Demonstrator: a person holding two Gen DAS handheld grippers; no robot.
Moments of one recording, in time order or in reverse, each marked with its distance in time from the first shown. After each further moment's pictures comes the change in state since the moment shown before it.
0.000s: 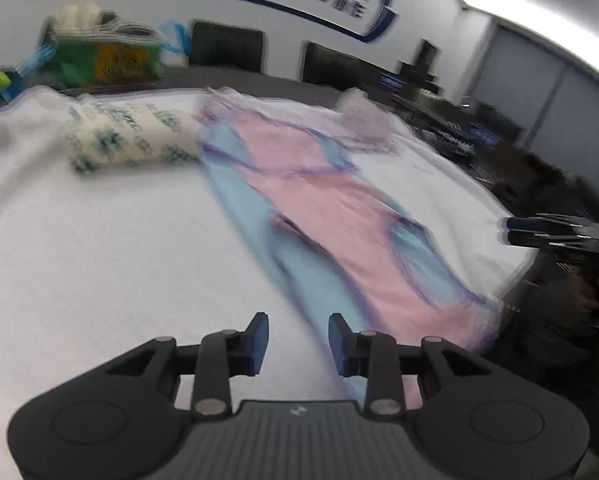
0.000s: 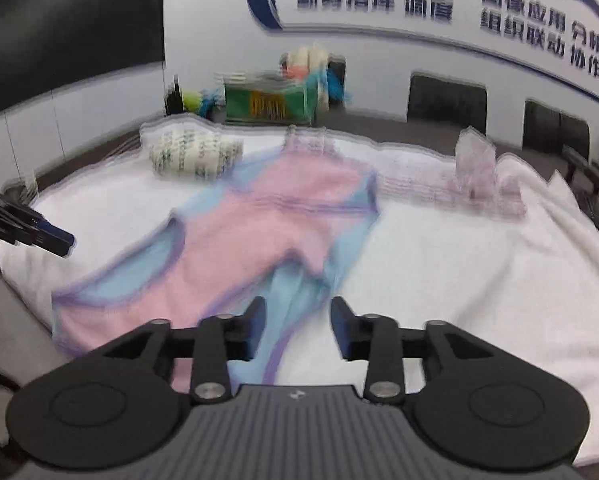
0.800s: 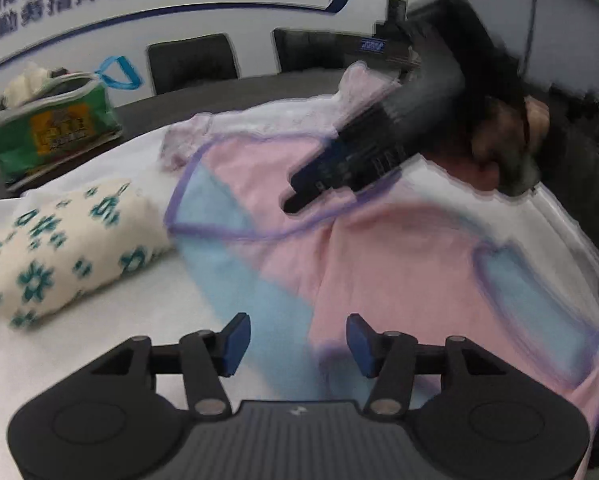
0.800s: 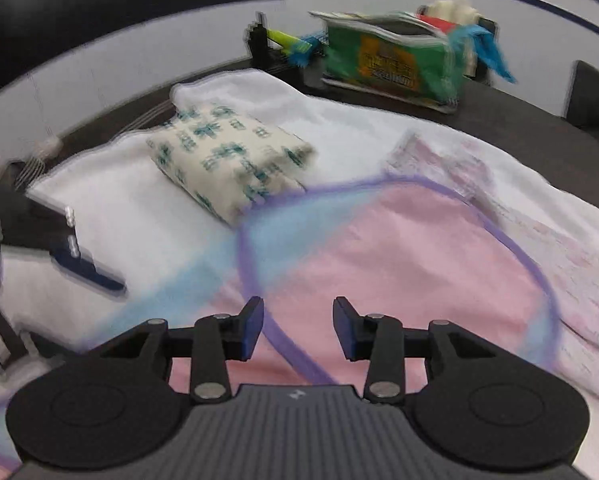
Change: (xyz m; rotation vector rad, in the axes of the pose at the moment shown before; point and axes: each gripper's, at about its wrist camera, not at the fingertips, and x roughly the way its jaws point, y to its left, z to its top) left arm 0.126 -0.020 0.054 0.260 0.048 0.072; right arm 0.302 0.009 0.142 -0.220 0.234 0.401
